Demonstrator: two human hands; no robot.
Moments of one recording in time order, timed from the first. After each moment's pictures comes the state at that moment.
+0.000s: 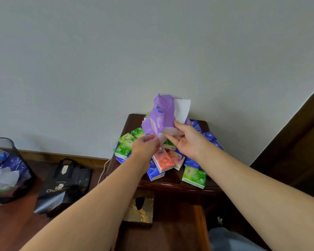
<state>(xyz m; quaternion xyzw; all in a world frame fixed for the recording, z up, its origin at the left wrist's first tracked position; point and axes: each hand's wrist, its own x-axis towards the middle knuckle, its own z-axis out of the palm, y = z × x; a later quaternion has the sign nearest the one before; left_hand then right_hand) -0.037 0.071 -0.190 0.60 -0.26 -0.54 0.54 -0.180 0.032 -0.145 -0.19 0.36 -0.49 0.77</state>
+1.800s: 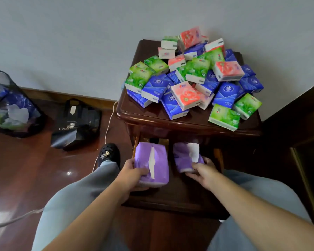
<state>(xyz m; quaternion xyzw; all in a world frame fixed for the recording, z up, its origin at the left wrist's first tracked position) 0.032 0.249 -0.403 0.66 -0.15 -0.66 0.32 -0.225 0.172 -0.439 -0.15 0.71 -0.31 0.62</state>
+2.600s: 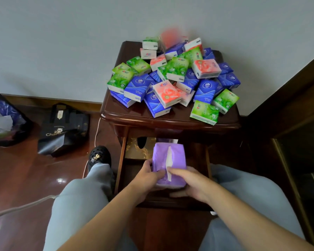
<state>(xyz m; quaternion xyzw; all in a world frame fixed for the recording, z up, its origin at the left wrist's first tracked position) -0.047 0.249 -0.411 0.58 -0.23 -0.71 0.32 -0.226 0.230 -0.387 -0.26 0.60 -0.16 0.74</state>
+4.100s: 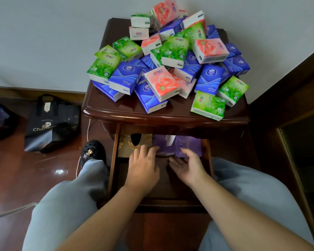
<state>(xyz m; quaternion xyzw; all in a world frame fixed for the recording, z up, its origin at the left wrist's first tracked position) -0.051 0.224 -0.422 0.67 -0.70 -0.22 0.09 -0.215 0.182 -0.433 0.11 0.59 -0.43 0.68</state>
